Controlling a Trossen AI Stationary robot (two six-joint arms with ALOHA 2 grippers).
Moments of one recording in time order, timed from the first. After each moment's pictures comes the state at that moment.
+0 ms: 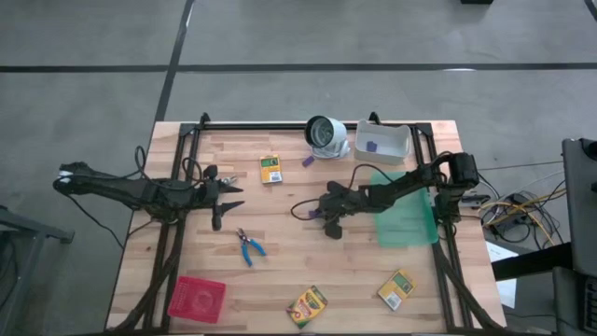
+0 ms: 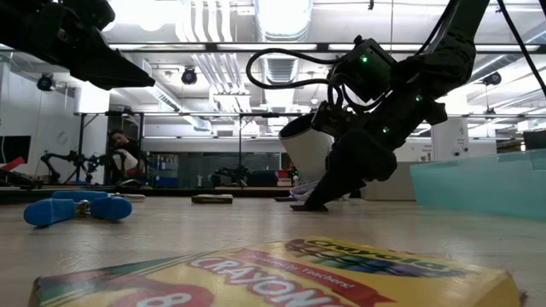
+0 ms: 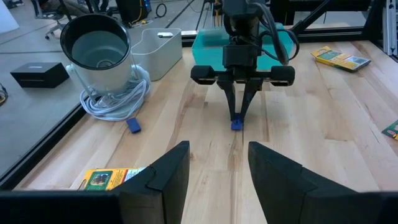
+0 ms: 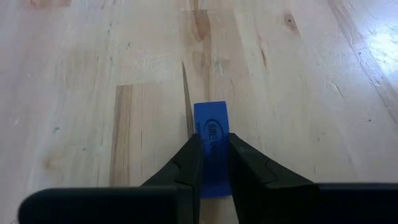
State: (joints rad) left arm -0.19 0.46 0.32 -0.14 -0.39 -0.04; right arm -0.01 1.84 0.71 0.34 0.02 0.09
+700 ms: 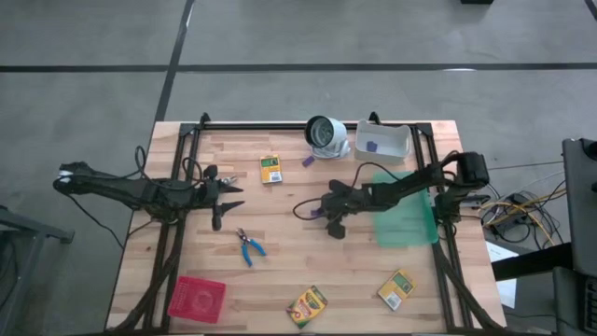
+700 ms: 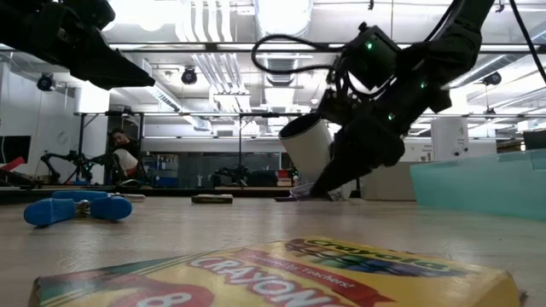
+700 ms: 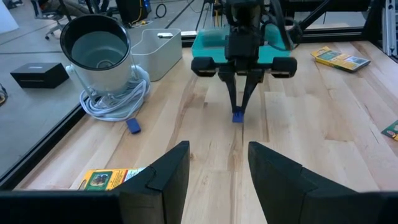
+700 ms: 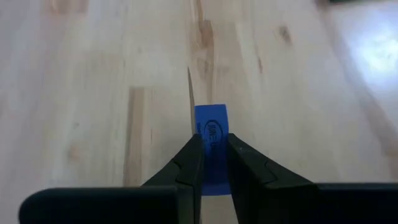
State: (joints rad) left arm -0.19 0.47 0.32 -0.14 -0.39 -0.04; right arm -0.01 1.74 0.71 0.28 0.03 0.08
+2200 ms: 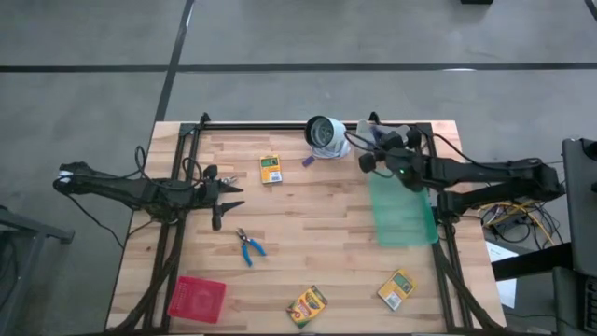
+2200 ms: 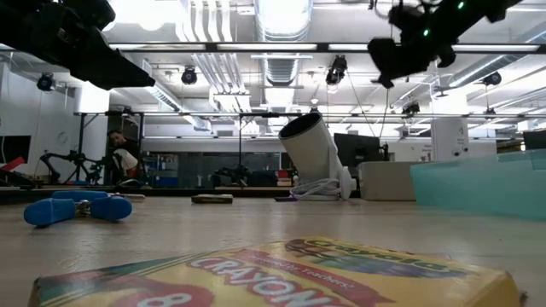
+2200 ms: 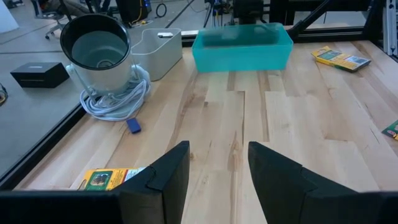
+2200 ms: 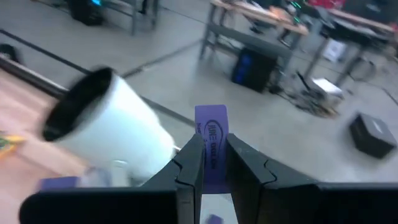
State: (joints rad) left arm -0.19 0.47 0.32 -0.14 -0.39 -0.04; right arm -0.14 1.01 0.71 -0.21 1.00 0.24
